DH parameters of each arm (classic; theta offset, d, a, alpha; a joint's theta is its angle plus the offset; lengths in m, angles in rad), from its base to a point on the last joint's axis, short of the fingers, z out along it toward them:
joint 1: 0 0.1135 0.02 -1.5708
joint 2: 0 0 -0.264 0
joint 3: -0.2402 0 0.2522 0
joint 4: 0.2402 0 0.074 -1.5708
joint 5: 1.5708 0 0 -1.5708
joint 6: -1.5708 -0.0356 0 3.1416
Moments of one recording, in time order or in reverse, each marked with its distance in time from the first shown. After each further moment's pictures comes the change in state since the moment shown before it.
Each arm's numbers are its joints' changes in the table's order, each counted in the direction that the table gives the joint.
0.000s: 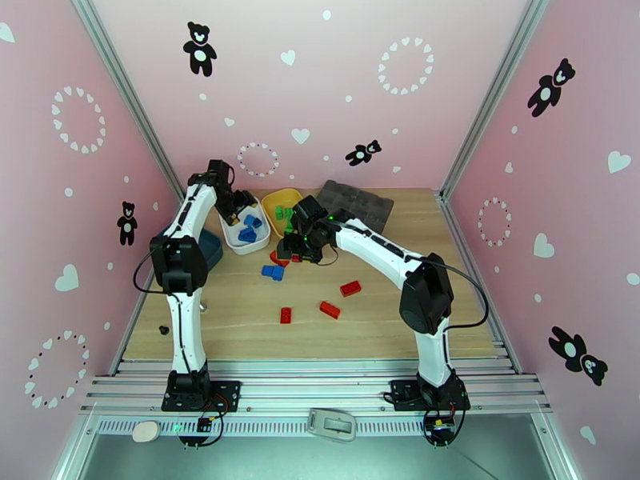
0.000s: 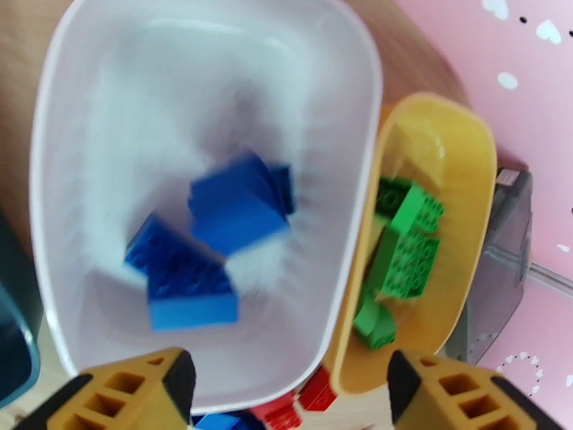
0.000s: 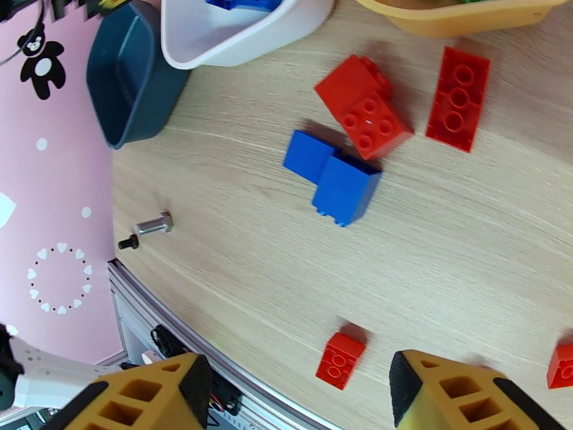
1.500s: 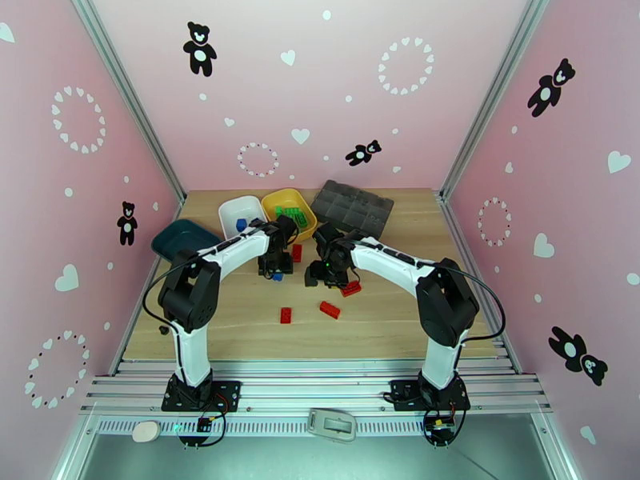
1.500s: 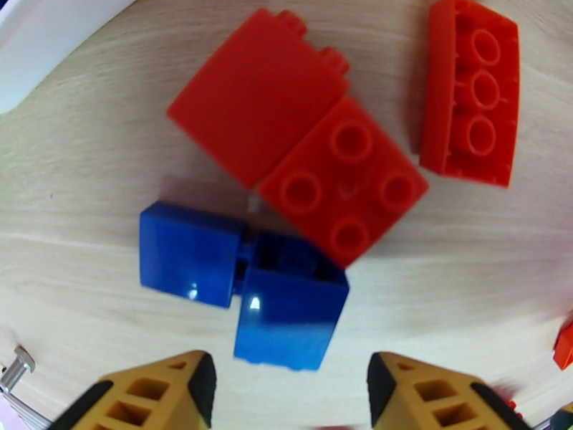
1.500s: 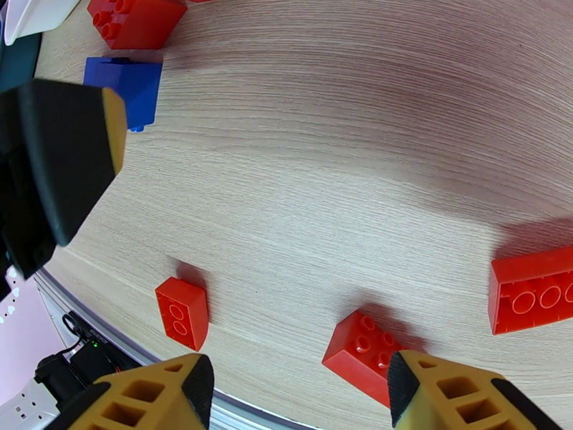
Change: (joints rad) left arm -0.484 -0.268 0.704 -0.154 -0.341 -0.142; right arm -0.045 -0.164 0.436 -0.046 0.080 0.014
